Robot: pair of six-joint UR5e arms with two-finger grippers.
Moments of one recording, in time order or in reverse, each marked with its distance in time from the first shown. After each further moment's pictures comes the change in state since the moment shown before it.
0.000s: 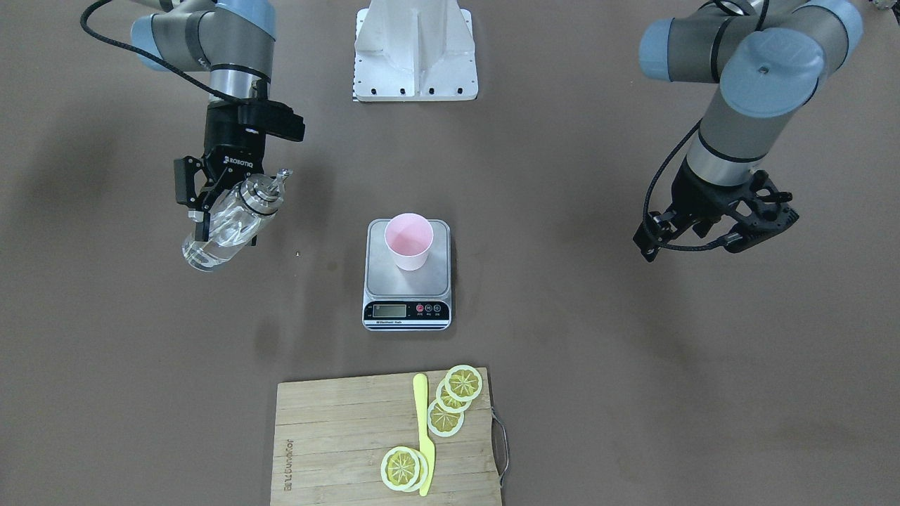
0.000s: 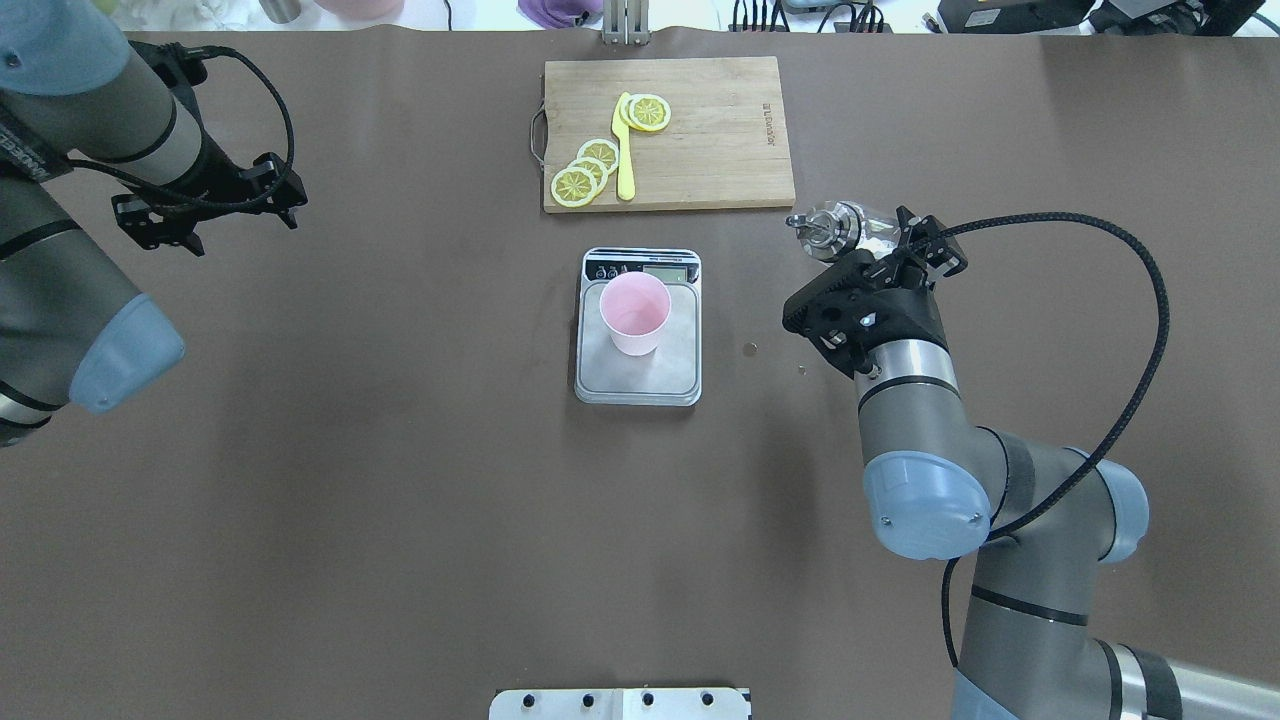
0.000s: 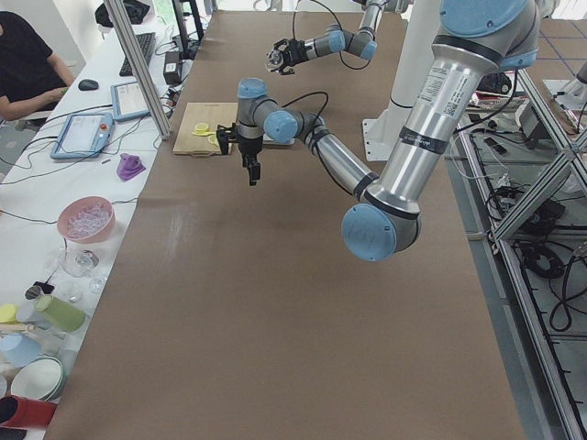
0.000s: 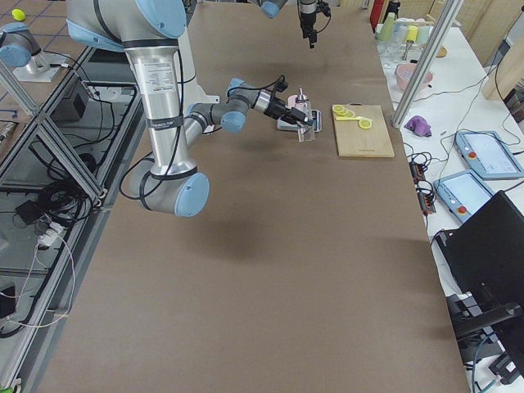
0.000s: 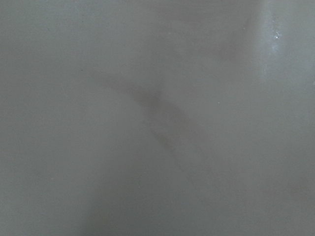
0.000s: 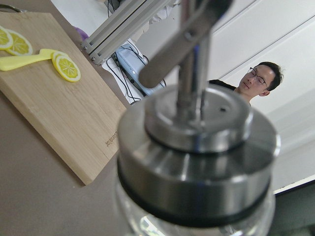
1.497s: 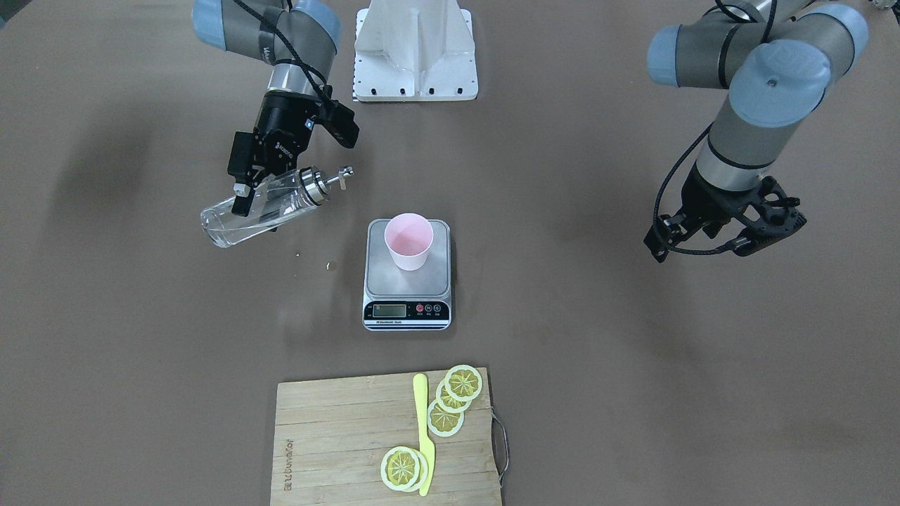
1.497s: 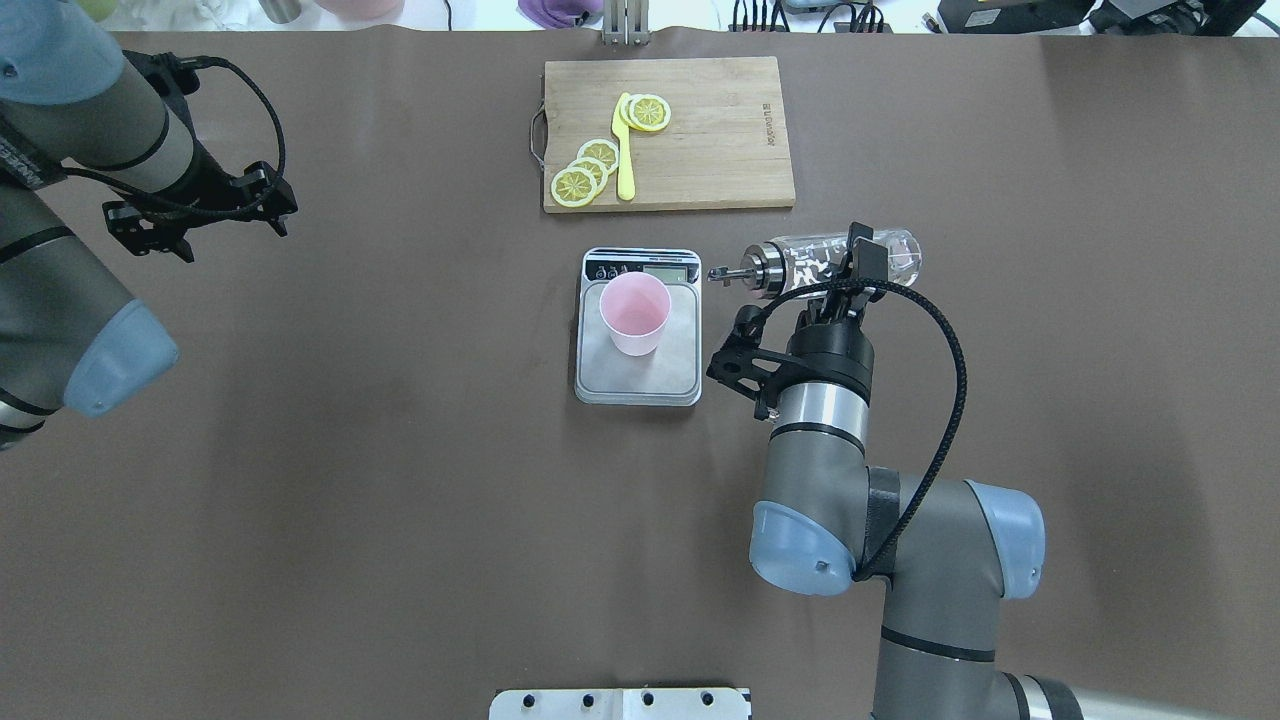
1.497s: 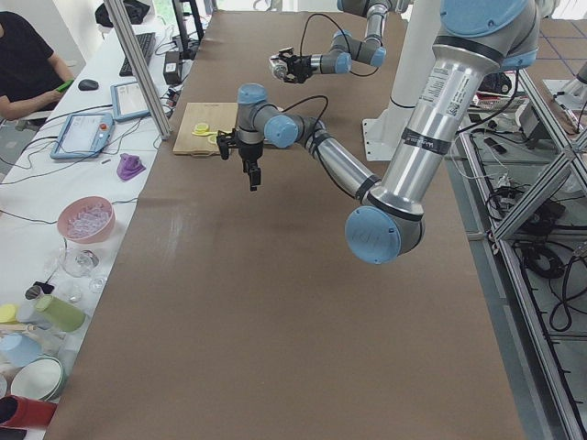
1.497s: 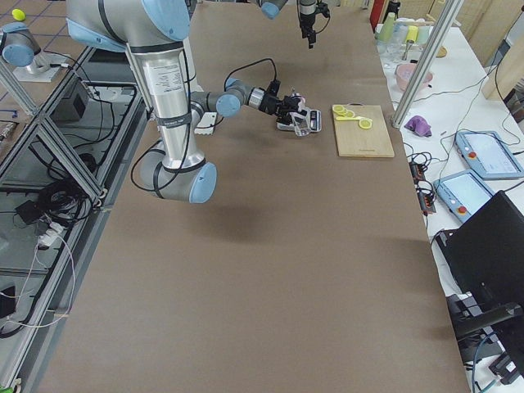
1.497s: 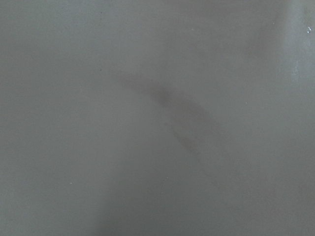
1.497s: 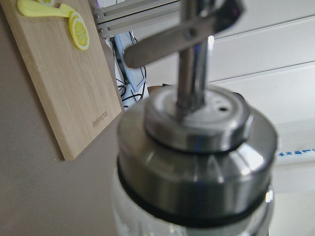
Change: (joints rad) left arm -0.001 0.016 0.007 -0.002 0.001 0.011; right arm -0.078 0.149 -0.076 -0.455 -0.214 -0.001
